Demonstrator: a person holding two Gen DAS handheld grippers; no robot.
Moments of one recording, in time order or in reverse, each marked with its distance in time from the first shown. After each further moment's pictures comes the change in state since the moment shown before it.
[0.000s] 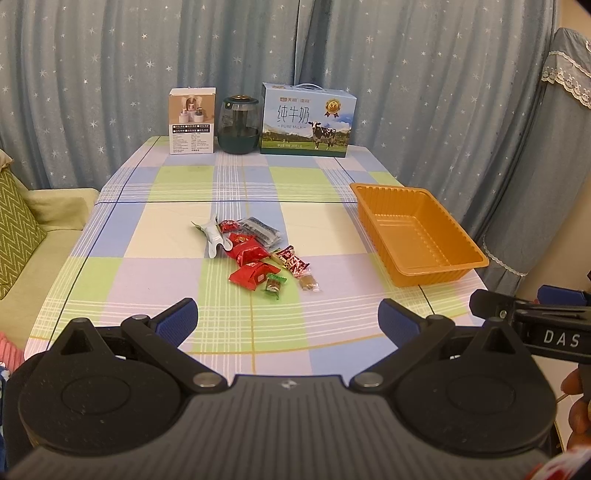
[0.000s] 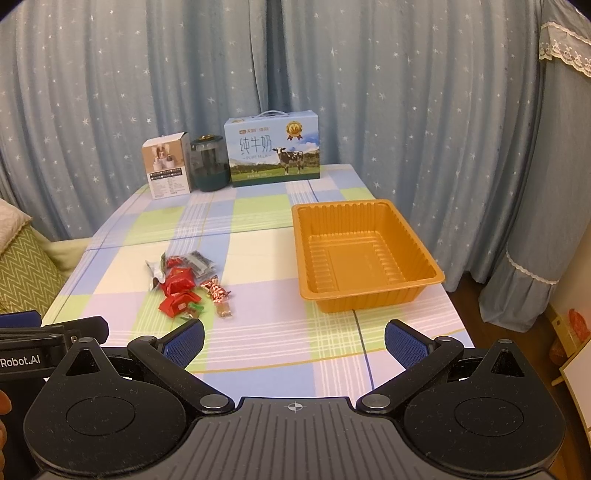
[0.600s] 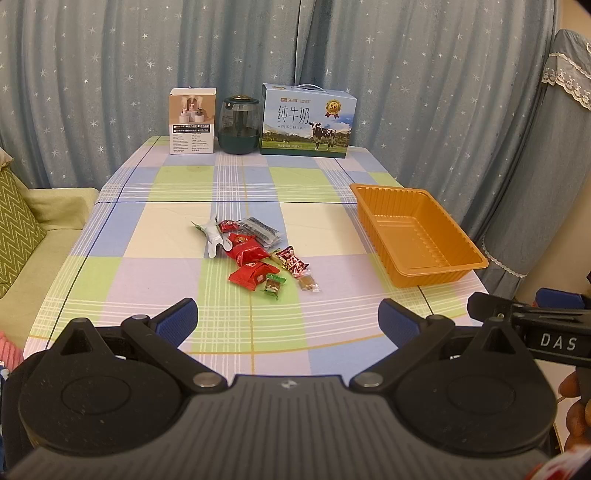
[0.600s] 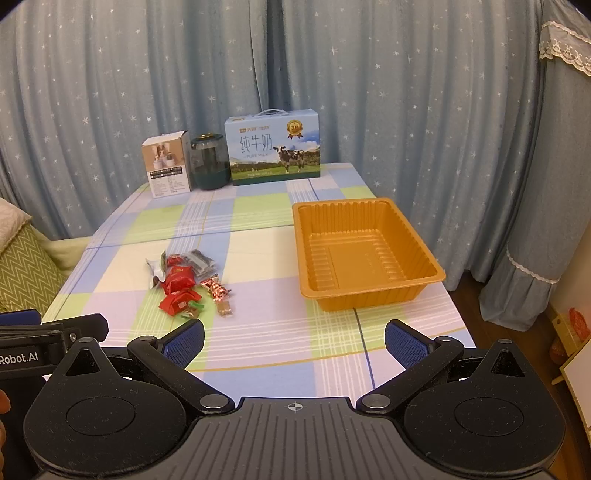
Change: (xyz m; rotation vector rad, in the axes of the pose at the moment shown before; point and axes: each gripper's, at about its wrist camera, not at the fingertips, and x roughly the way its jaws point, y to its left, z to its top) left arm 0.000 0.000 -0.001 0.001 -0.001 -0.001; right arm 0.000 -0.001 -0.001 0.000 0.002 0.001
